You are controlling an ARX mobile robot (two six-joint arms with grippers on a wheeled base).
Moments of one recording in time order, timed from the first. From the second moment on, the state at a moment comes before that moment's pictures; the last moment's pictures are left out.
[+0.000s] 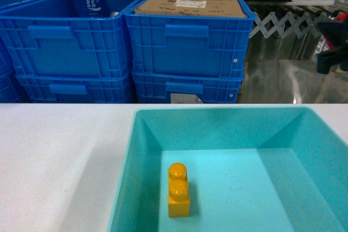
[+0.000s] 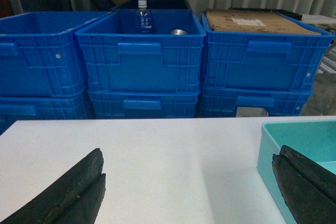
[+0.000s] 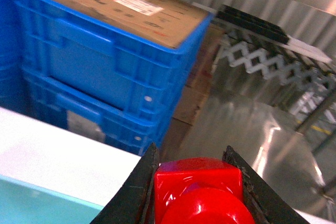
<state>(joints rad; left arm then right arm) 0.00 0.01 0.01 0.00 0.00 0.00 0.12 1.63 0.65 0.91 -0.04 -0.26</state>
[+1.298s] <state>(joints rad) 0.00 0.01 0.01 0.00 0.00 0.00 0.12 1.37 0.23 1.07 0.24 -0.13</state>
